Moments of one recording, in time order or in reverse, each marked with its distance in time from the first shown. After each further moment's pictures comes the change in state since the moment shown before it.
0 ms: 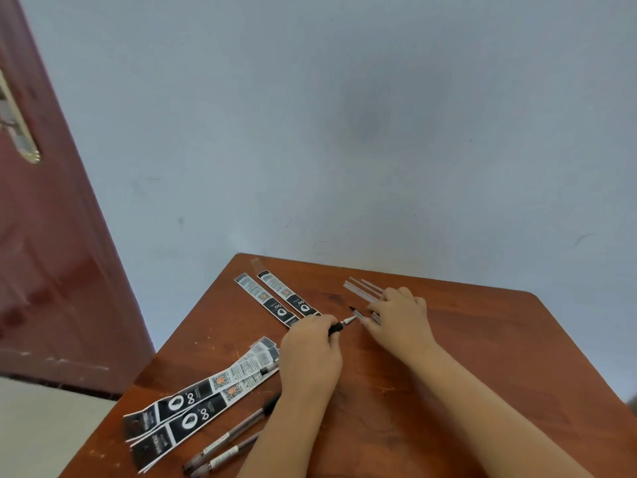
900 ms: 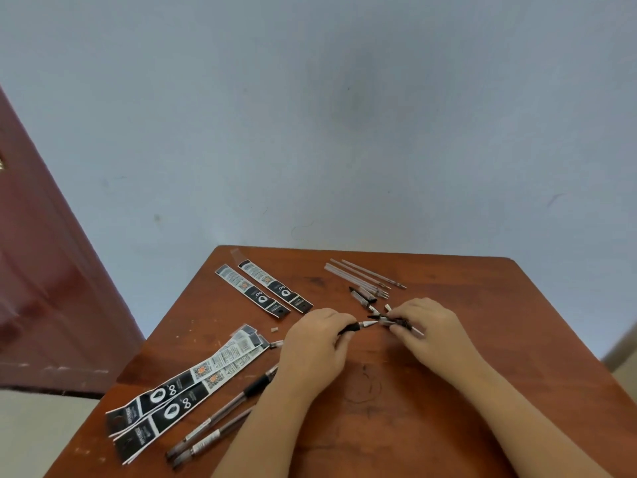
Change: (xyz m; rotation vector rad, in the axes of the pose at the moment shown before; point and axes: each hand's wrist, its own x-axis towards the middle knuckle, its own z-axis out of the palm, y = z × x) left_hand -0.011 0.012 0.004 0.037 -0.262 0.364; right_hand -0.070 0.050 -0.006 0.435 0.207 -0.117
